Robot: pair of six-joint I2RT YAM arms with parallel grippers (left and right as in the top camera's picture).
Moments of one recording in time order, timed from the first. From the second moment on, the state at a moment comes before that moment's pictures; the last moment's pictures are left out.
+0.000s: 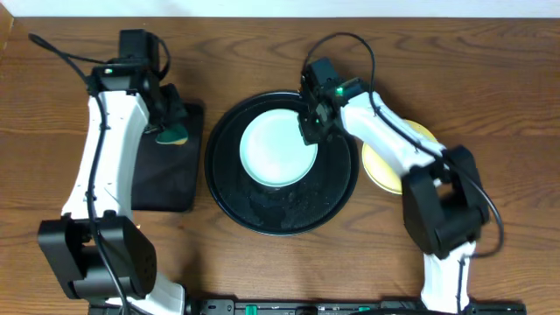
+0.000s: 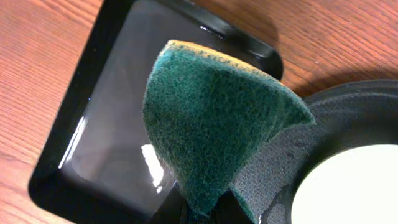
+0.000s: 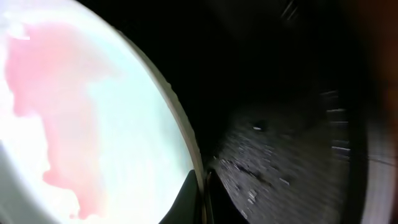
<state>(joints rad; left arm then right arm) 0.06 1.73 1.55 -1.10 -0.08 -0.37 0.52 2.07 1.62 -0.82 -0.05 0.21</state>
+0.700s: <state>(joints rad) 0.09 1.78 1.55 -1.10 -0.03 -0.37 0.96 1.90 1.62 -0.86 0.90 0.13</state>
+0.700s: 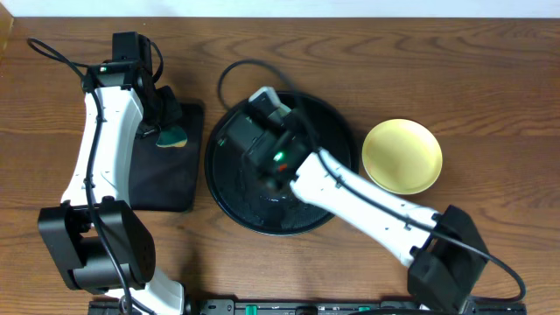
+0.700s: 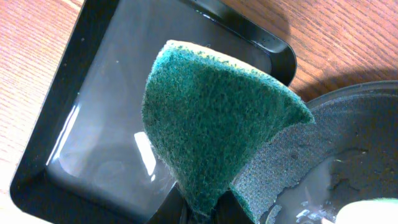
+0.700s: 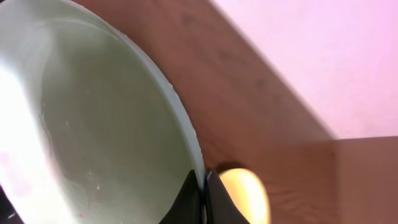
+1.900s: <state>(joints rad) 0.09 1.78 1.55 -1.10 -0.03 -0.37 0.61 1.87 1.62 -0.86 0.10 0.16</state>
